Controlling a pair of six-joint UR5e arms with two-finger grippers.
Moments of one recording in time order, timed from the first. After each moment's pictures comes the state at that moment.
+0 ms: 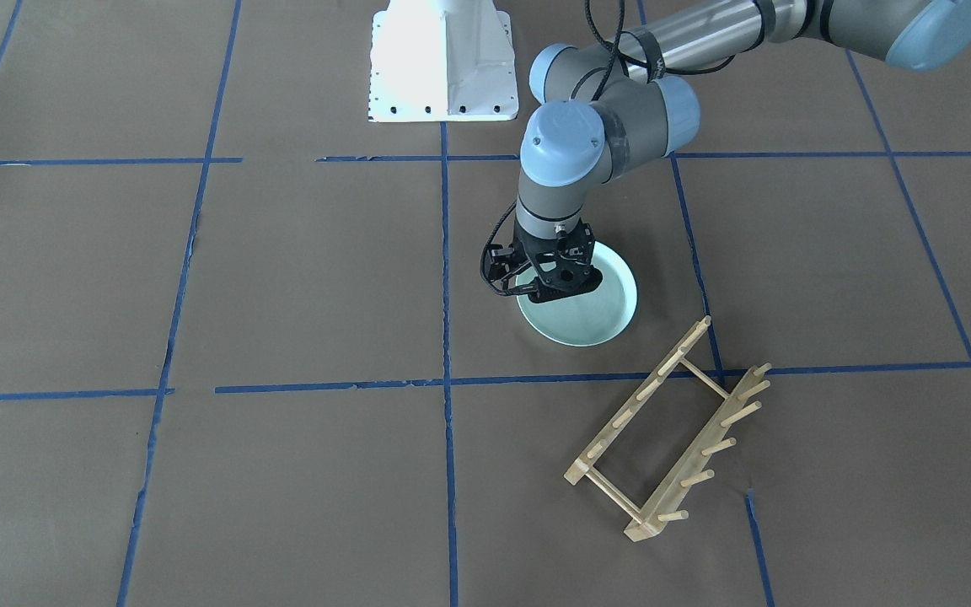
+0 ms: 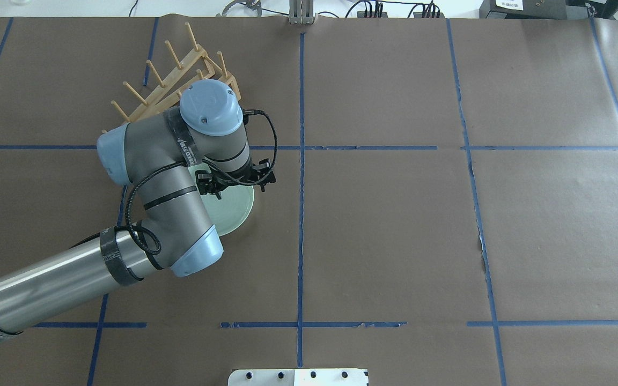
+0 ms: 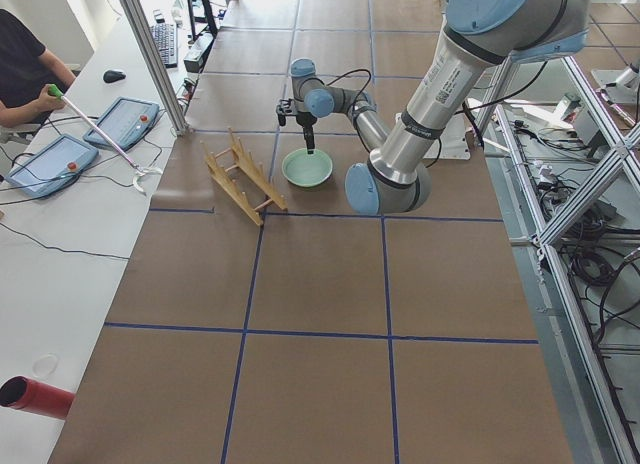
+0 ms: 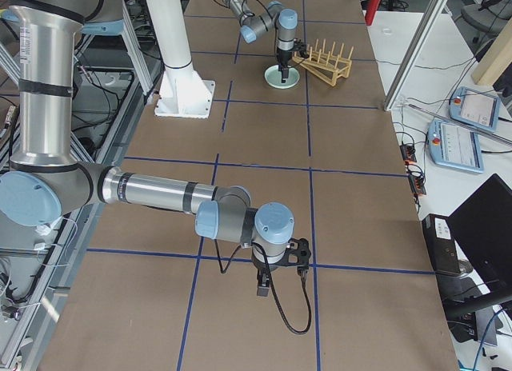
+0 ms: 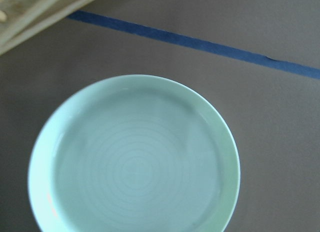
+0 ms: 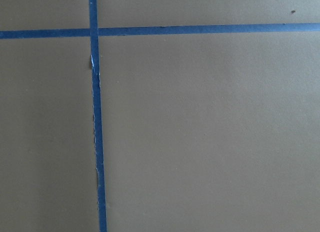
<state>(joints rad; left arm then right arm) -0.59 -2.32 -1.49 -1.57 -1.97 -1.30 1.62 -1.69 1.60 -1.59 2.30 -0.07</state>
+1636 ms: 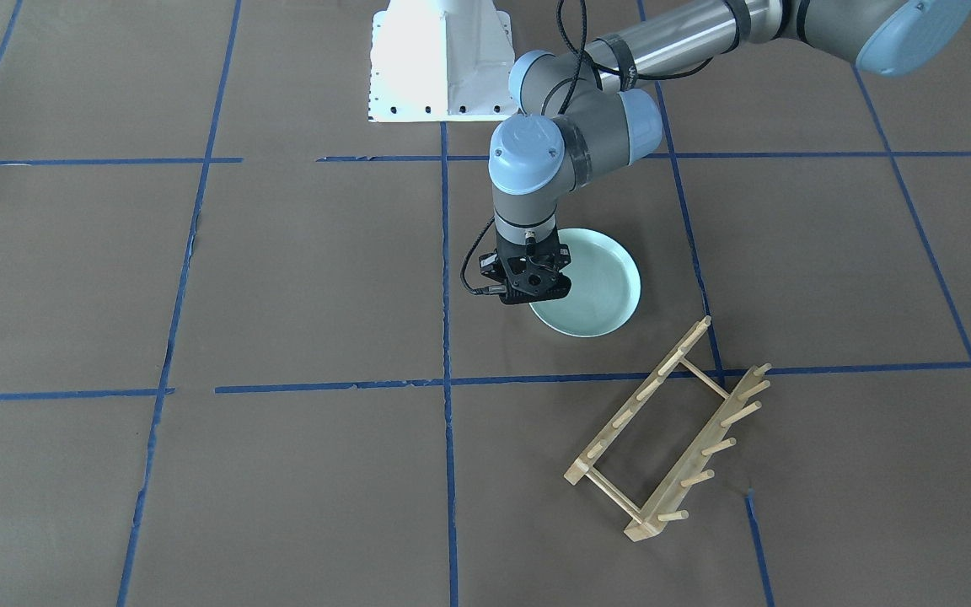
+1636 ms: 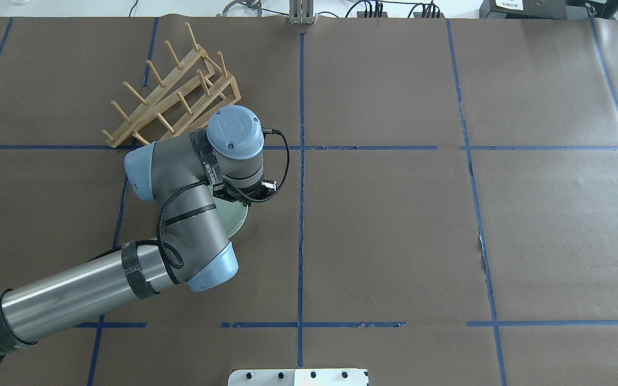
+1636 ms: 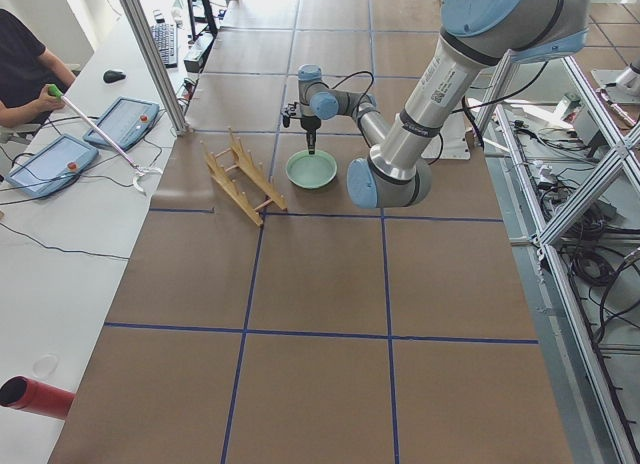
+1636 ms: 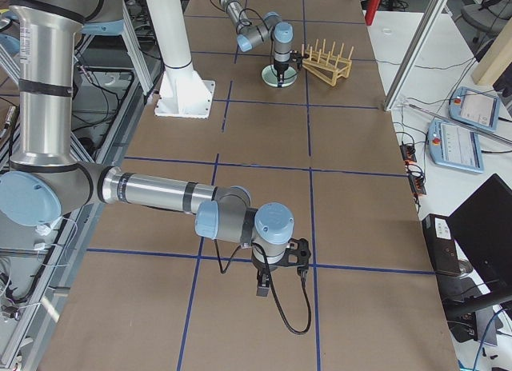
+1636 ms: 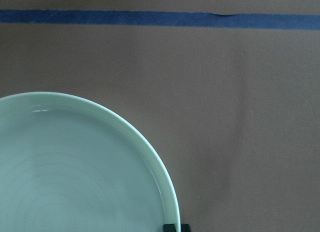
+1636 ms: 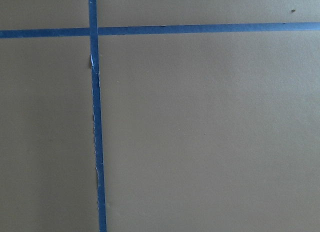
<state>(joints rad) -0.56 -2.34 -1.47 -1.57 -1.89 -1.23 1.62 -1.69 1.60 -1.59 2.30 -0.07</state>
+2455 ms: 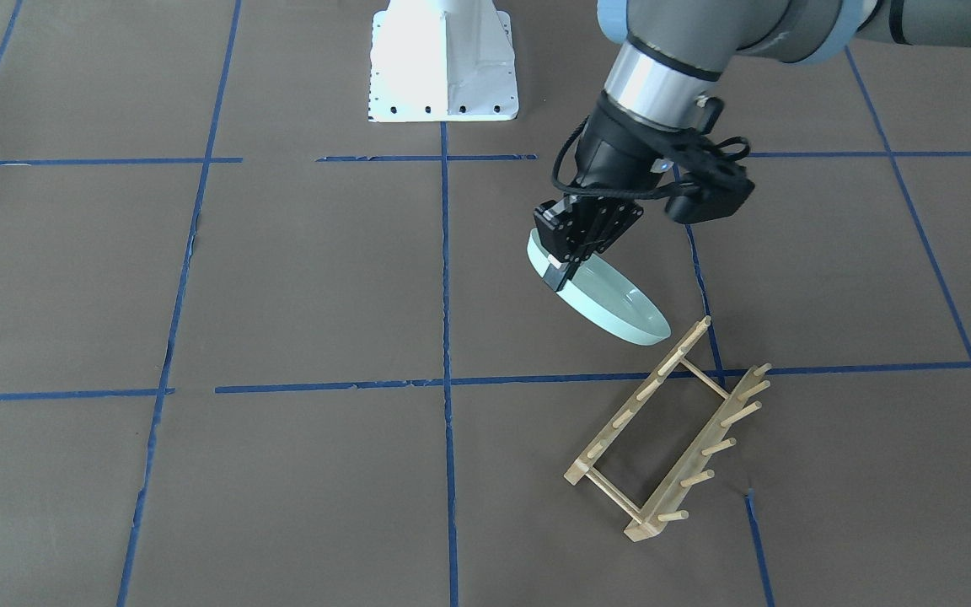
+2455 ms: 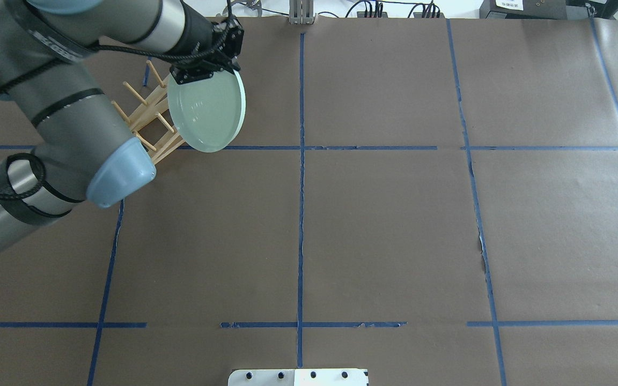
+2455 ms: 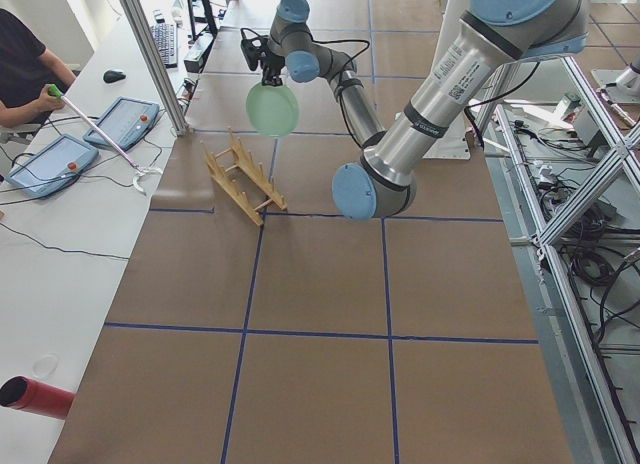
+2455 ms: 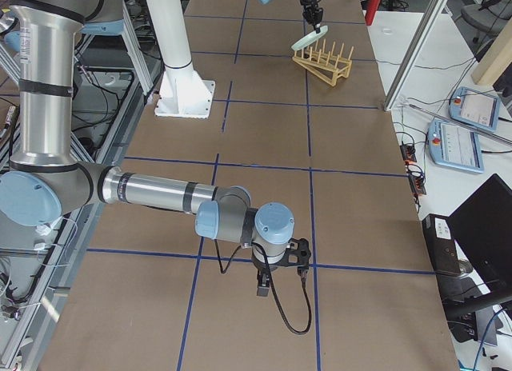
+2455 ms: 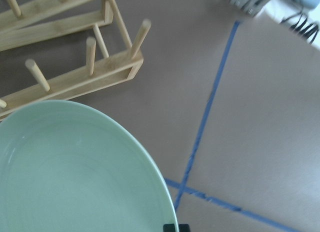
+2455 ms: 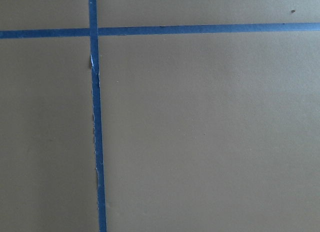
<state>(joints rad) -0.90 -2.27 -1.81 -1.87 -1.93 -1.77 1.62 -1.69 1.59 -1.59 2.30 -0.07</state>
